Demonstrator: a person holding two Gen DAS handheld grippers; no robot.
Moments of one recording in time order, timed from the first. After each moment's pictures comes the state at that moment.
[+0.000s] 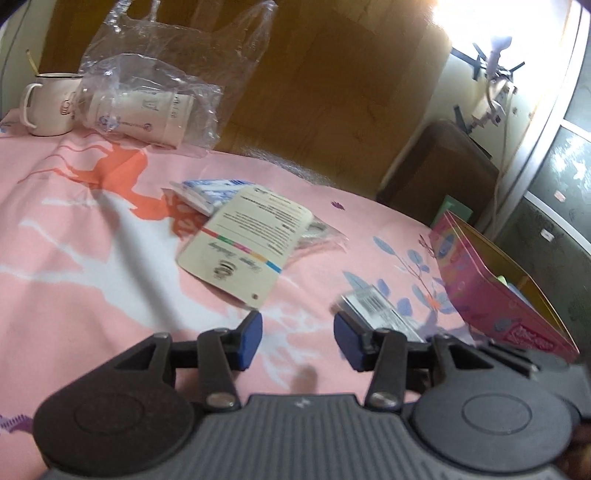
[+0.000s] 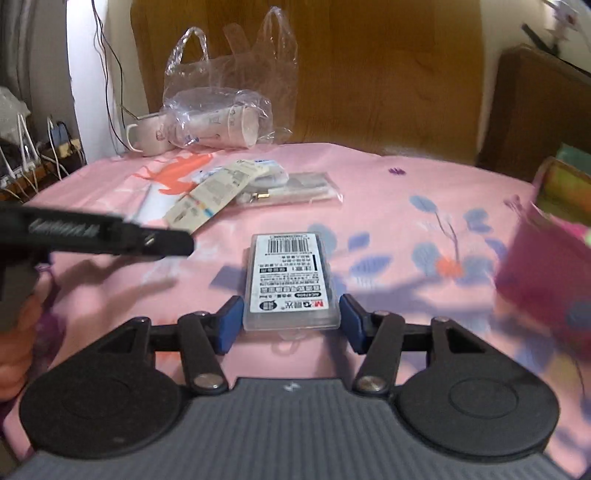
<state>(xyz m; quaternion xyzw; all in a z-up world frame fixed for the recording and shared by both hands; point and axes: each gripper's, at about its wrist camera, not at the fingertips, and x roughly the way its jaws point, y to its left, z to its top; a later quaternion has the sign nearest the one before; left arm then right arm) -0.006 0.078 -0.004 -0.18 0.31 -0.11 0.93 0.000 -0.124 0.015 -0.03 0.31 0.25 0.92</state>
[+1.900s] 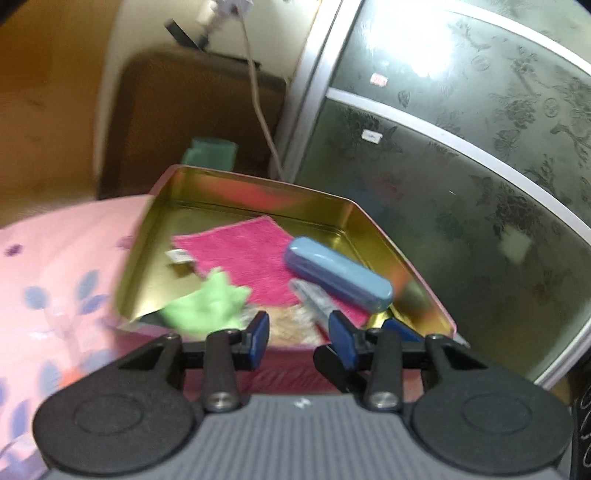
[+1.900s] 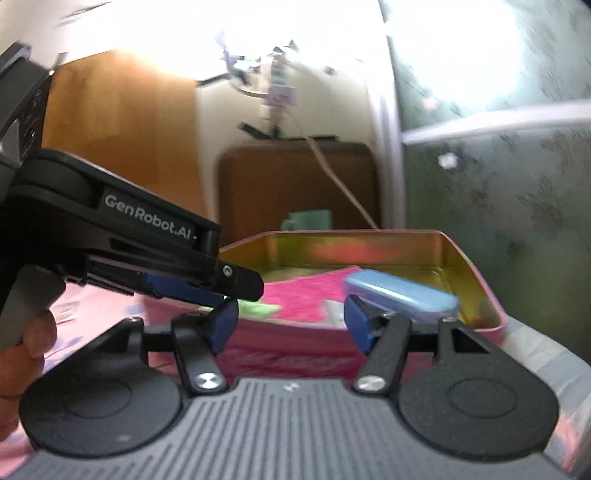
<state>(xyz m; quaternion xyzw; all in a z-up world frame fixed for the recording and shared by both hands) 0.063 -0.203 0.059 -0.04 0.31 -0.35 0.88 -0.045 -0.296 0.024 0.04 0.11 -0.03 0.99</state>
